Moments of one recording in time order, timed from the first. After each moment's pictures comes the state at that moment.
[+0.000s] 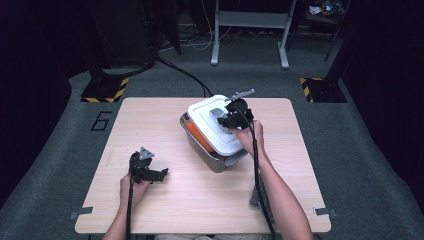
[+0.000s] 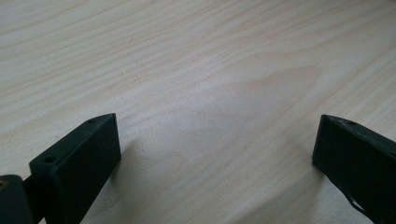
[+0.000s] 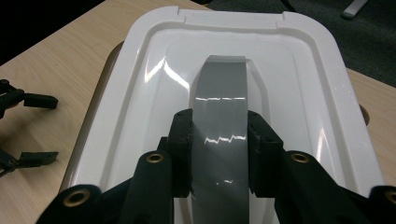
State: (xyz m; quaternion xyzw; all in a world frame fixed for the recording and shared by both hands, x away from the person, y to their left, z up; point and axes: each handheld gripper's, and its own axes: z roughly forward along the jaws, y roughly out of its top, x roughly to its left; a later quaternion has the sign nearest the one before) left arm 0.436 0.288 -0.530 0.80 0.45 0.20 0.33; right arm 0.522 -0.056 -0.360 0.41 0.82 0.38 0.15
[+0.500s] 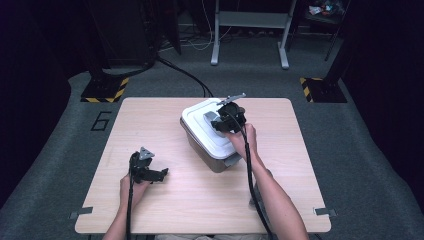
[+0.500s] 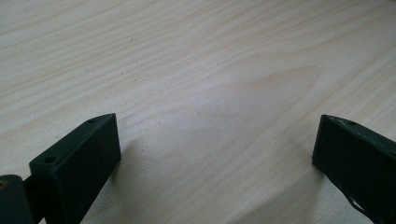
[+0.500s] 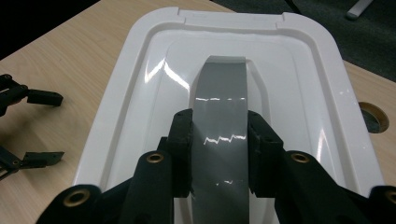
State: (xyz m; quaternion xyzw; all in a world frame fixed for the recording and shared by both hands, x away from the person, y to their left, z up) left arm 0.436 0.288 -0.530 0.80 0.45 0.20 0.33; right arm 0.514 -0.034 -0.368 0.40 0.82 0.37 0.16
